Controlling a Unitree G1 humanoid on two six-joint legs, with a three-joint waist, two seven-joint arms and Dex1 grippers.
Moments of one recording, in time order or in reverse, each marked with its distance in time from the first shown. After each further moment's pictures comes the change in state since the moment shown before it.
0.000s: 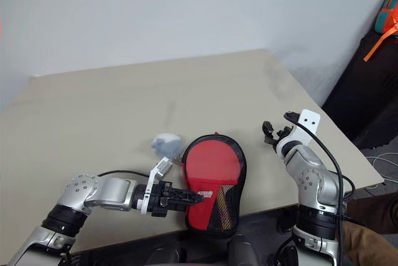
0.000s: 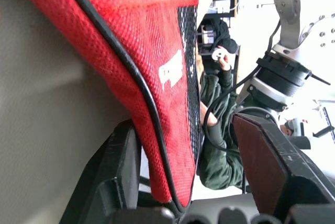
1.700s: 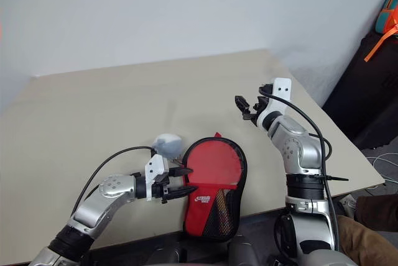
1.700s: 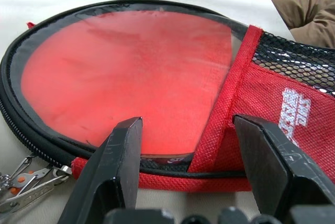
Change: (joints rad) left arm 0.173 -0.077 -0.088 -0.127 1.622 -1.190 -0.984; right arm -0.267 -0.059 0.192 0.267 -0.060 -0.171 0.308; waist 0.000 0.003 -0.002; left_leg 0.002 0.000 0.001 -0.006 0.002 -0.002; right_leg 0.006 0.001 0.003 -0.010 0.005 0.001
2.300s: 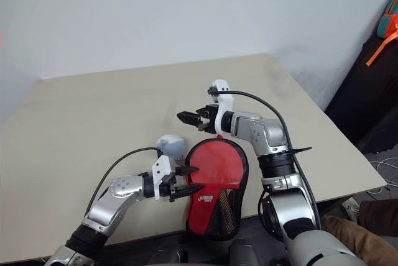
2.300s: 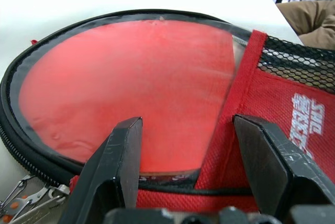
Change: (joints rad) left arm -0.031 -0.108 0.002 0.092 0.090 -0.058 -0.016; right arm -0.231 0.106 0.222 0.230 0.085 0.261 0.342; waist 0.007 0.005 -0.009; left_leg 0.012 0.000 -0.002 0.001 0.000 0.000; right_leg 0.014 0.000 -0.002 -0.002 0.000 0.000
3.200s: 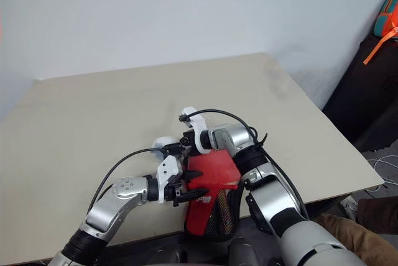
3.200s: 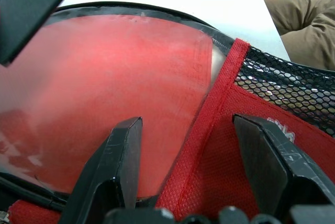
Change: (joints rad) left arm 0.037 -0.001 0.007 -0.217 0.010 0.266 0.036; right arm -0.089 0.098 0.186 0.306 -0.196 -0.063 0.209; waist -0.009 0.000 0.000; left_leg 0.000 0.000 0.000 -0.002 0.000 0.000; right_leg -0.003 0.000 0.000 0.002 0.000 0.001
